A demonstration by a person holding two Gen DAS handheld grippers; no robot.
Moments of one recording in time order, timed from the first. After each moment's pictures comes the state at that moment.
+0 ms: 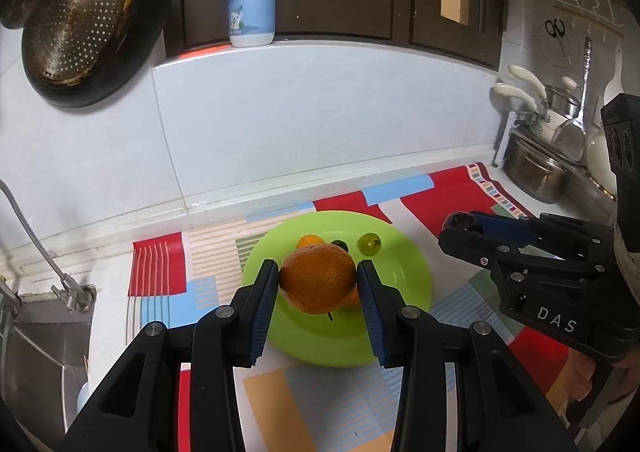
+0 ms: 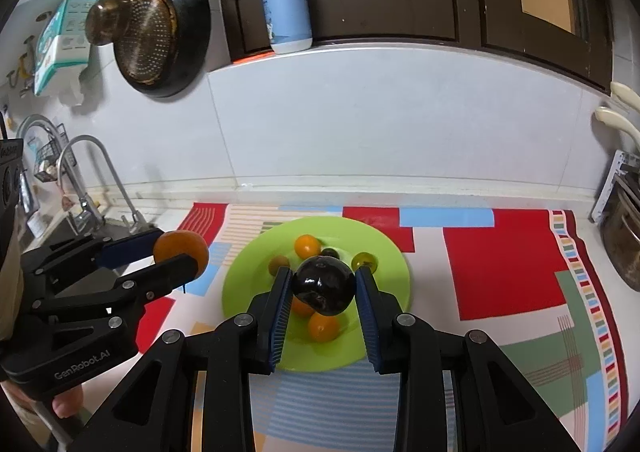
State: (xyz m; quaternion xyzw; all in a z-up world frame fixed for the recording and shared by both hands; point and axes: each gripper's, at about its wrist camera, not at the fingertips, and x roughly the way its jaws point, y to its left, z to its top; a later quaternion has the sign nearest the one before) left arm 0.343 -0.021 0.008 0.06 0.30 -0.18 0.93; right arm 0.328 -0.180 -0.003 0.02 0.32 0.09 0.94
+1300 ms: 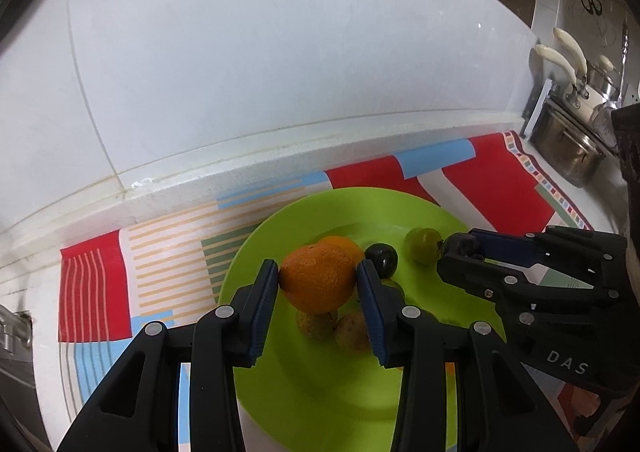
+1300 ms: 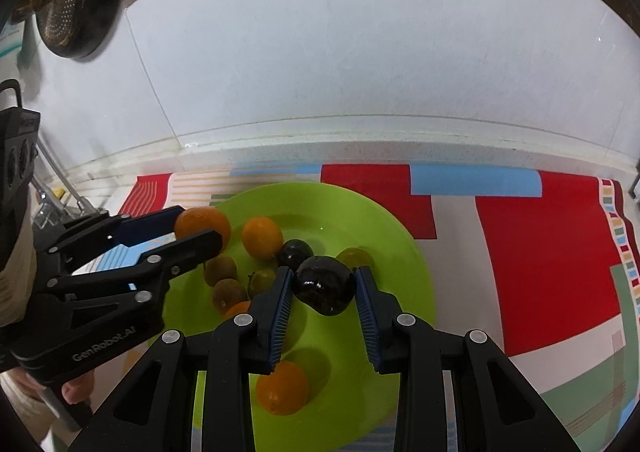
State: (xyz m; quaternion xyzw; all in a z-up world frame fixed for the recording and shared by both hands) left arm 0.467 -0.036 -0.068 0.06 0.38 -0.21 0.90; right arm 0.436 -0.181 -0.080 0.04 0.41 0.09 0.91
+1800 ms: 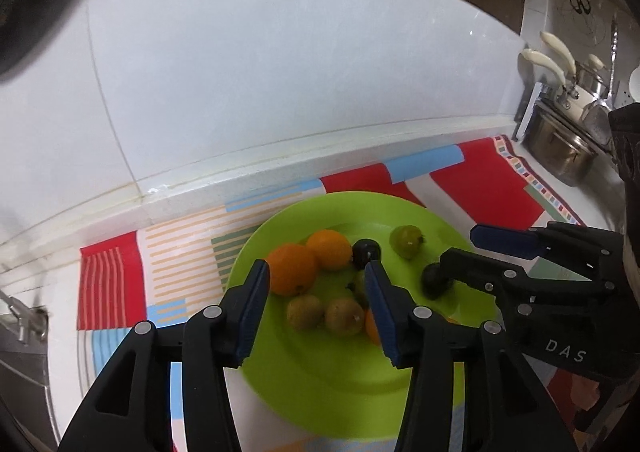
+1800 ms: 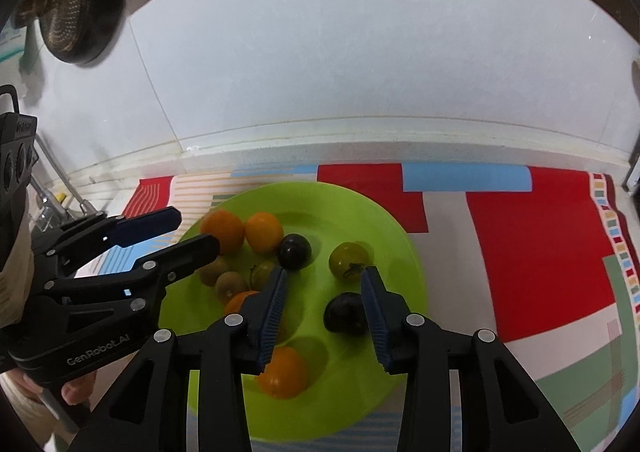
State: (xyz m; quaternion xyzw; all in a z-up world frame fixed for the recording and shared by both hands) left arm 0.435 -0.031 -0.046 0.07 0.35 -0.20 0.91; right arm 0.415 -0.186 -0.067 0.04 0.38 0.08 0.92
